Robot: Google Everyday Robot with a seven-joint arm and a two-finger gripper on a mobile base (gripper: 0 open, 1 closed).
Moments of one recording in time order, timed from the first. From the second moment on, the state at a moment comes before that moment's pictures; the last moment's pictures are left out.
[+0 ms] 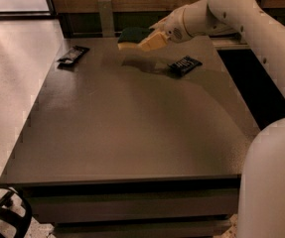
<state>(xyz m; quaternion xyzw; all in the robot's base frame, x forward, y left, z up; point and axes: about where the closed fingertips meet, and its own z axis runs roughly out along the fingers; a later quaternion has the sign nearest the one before) 0.780 -0.045 0.903 -0.49 0.71 0.16 0.47</state>
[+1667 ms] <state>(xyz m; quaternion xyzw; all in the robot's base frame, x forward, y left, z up) 0.824 0.091 0.850 -0.56 0.68 0.21 0.43</state>
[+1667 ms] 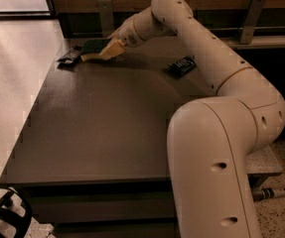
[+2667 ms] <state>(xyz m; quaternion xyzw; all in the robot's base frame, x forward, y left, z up) 0.826 0.098 0.849 -0.57 0.67 0.21 0.43</state>
